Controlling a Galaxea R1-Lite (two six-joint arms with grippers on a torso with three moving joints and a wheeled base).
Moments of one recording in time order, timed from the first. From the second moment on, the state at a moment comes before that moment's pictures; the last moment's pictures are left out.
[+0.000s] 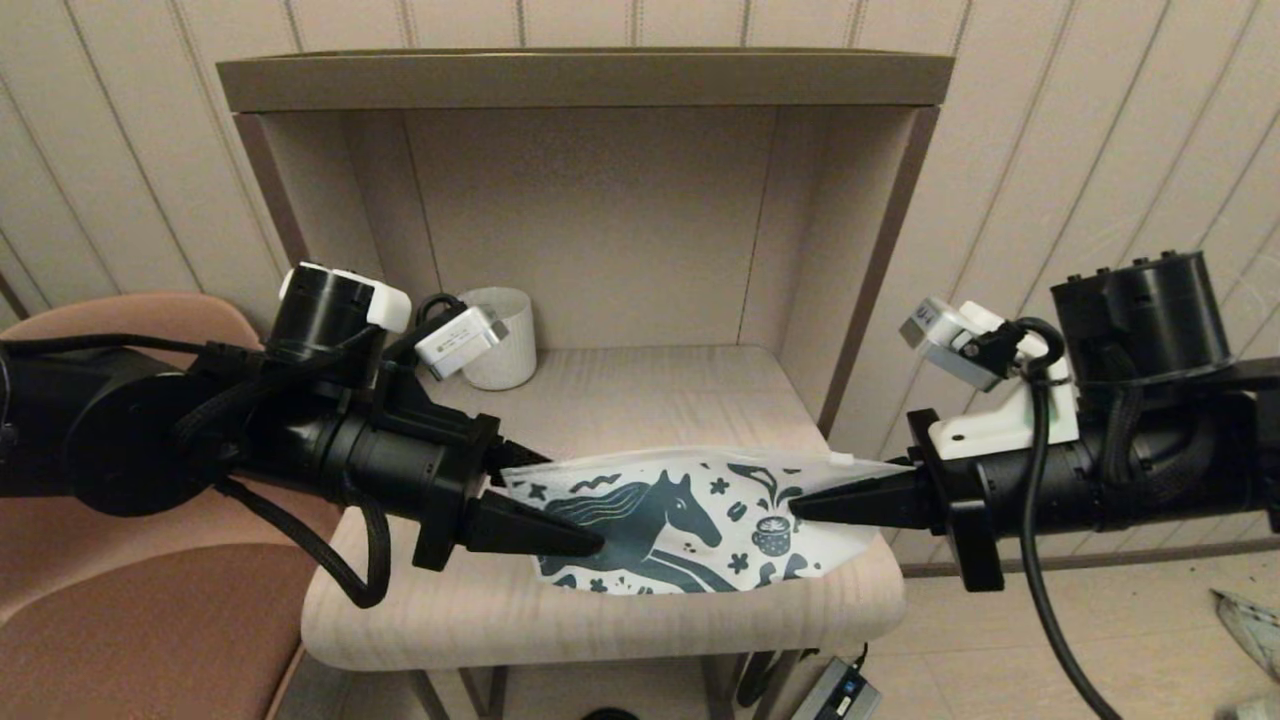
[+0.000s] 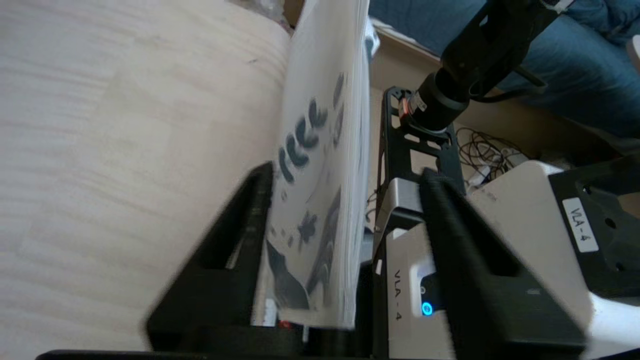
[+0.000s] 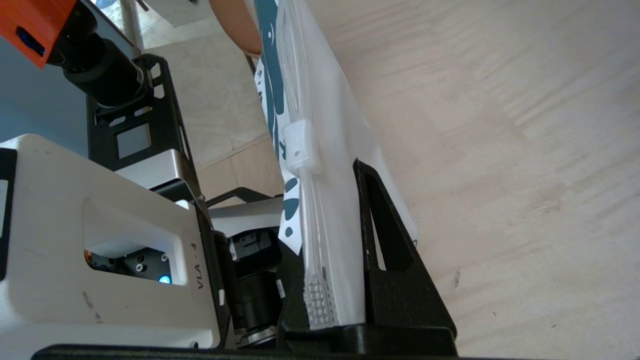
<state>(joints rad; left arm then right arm) -0.46 1.72 -1.07 -0.01 -1.09 0.27 0.37 1.50 -0.96 0.01 0.80 -0.28</state>
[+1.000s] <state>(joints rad) -0.67 1.78 -1.38 0.10 -0.85 0.27 0.43 1.51 -0.96 0.01 0.79 -0.27</state>
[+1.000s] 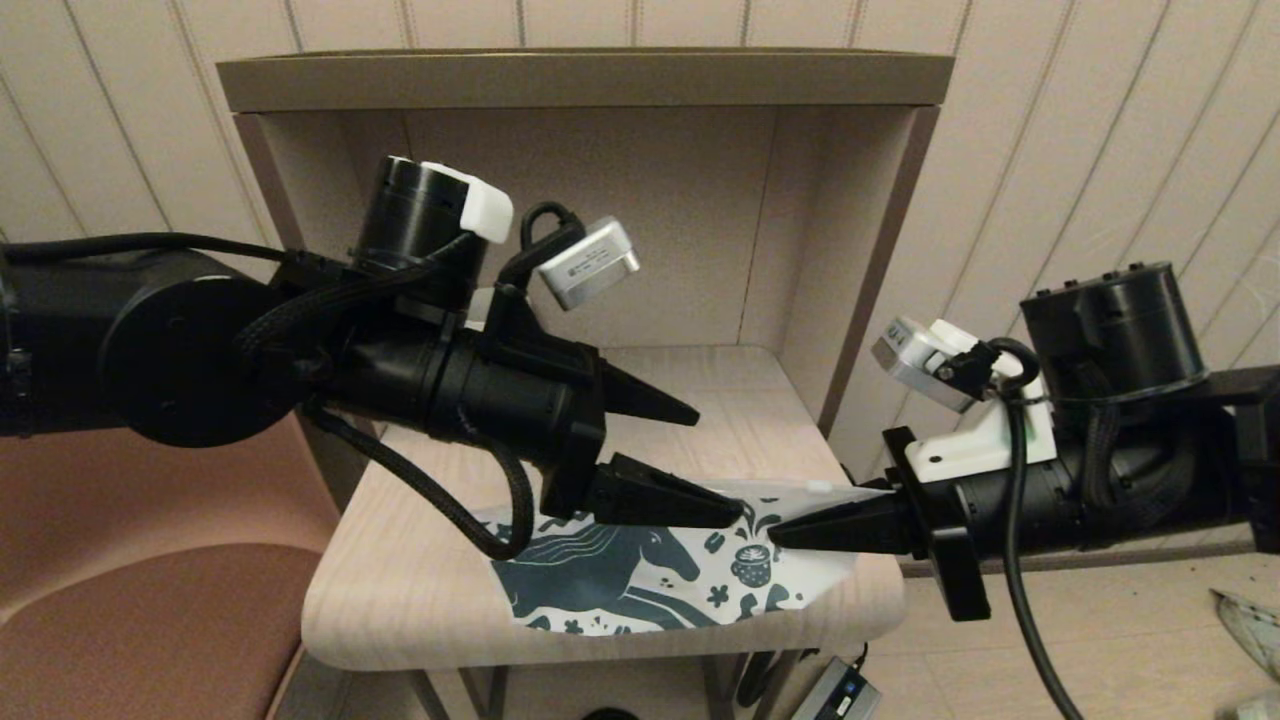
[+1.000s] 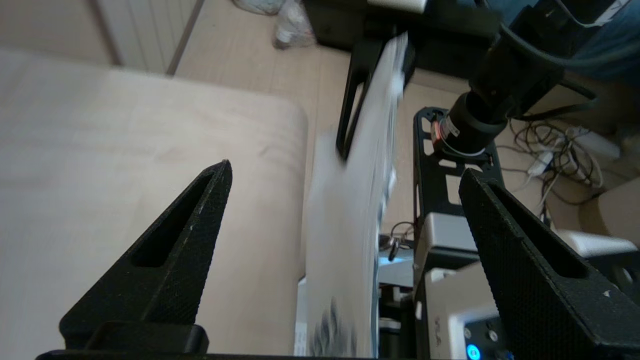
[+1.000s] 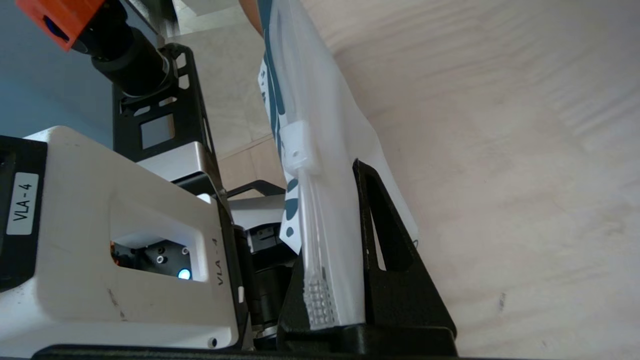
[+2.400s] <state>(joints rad) -0.78 1.87 -1.48 0.14 -0.72 0.27 0.46 1.56 -0.97 0.00 0.79 -0.25</state>
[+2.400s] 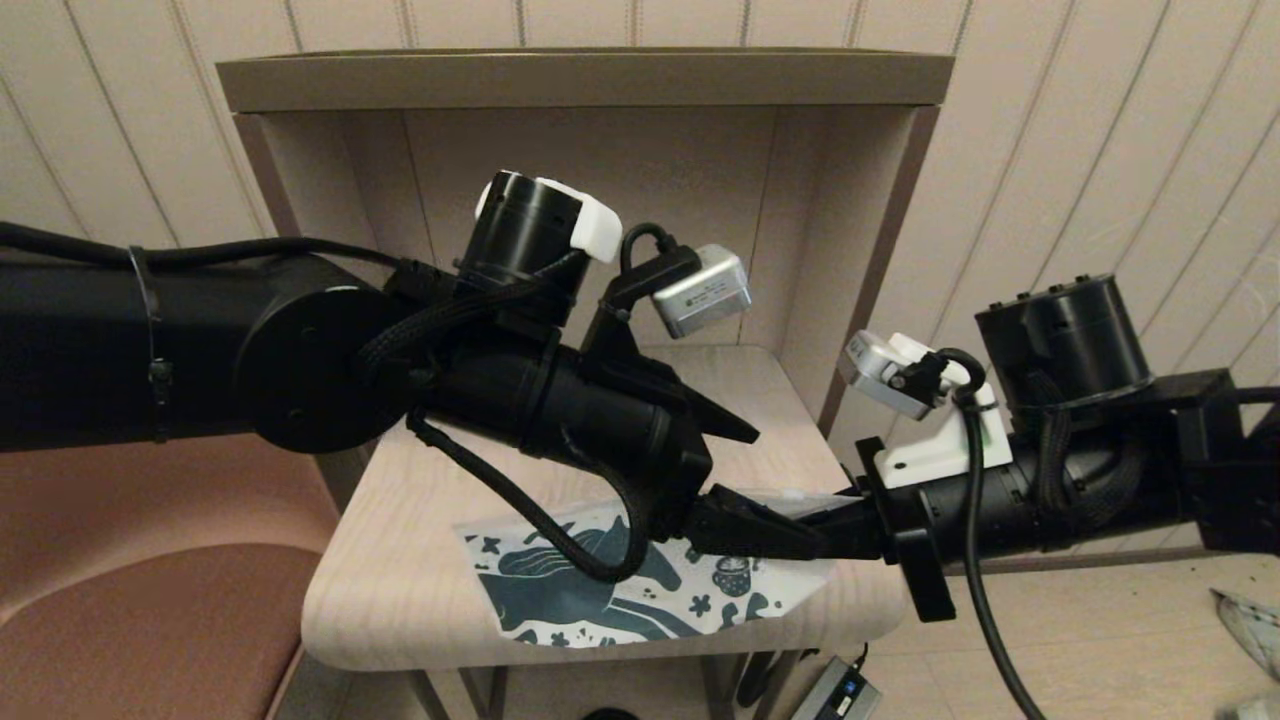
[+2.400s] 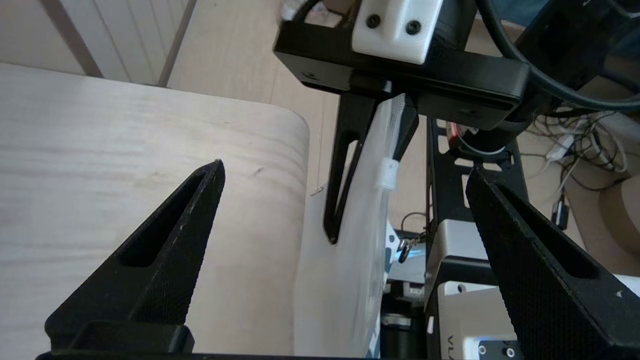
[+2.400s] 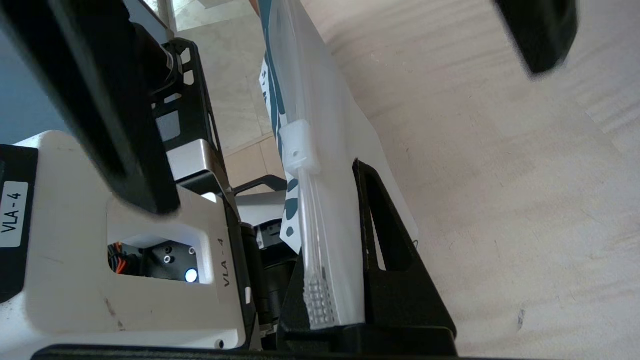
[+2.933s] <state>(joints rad) -0.79 1.87 -1.49 0.14 -0.71 0.26 0.46 1.56 -0.97 0.00 0.79 -0.25</state>
